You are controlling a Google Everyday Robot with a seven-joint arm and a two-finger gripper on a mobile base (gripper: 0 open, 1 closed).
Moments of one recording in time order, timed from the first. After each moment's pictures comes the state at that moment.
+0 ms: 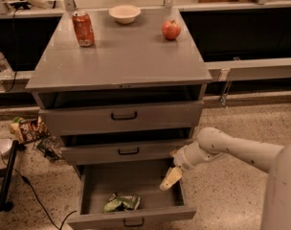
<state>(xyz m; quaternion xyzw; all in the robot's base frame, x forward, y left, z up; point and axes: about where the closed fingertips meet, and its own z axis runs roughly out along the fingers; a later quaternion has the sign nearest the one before) 0.553 -0.096 0.432 -0.52 0.79 0.26 0.20</state>
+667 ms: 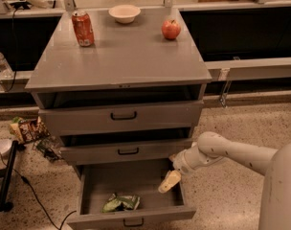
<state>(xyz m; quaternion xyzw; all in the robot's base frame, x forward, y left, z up) 0.548 -0.092 0.409 -0.49 0.80 0.28 0.19</state>
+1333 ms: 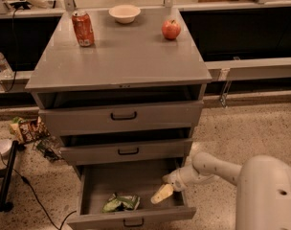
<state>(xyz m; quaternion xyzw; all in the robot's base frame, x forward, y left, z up) 0.530 -0.067 0.295 -0.40 0.81 0.40 0.16</state>
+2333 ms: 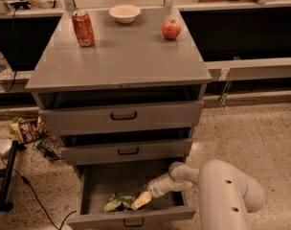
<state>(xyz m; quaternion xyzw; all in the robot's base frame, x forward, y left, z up) 0.538 0.028 0.182 -0.39 0.80 0.44 0.13</state>
